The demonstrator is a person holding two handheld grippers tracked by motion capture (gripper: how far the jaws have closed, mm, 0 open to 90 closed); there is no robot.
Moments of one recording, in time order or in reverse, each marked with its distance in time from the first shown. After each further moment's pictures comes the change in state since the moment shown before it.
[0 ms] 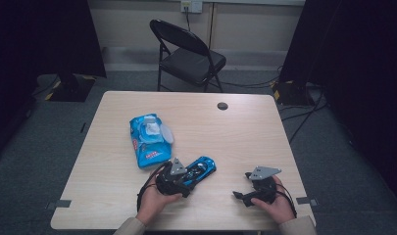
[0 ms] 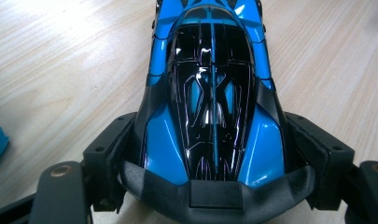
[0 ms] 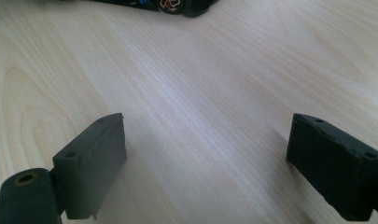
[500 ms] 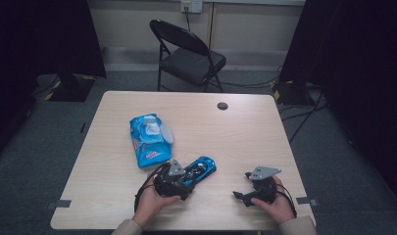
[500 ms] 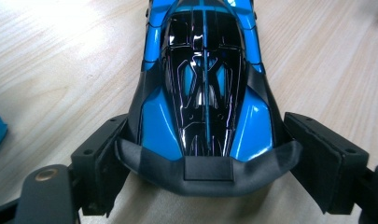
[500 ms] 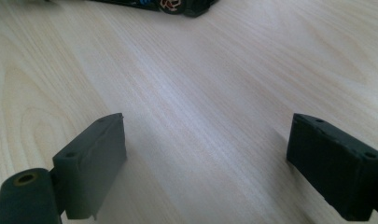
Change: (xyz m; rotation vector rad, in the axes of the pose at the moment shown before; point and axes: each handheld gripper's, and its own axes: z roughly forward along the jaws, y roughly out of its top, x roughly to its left) left arm 0.001 -0.002 -0.010 0.027 -0.023 0.008; right arm 0.000 0.000 0.000 0.000 0.000 0.000
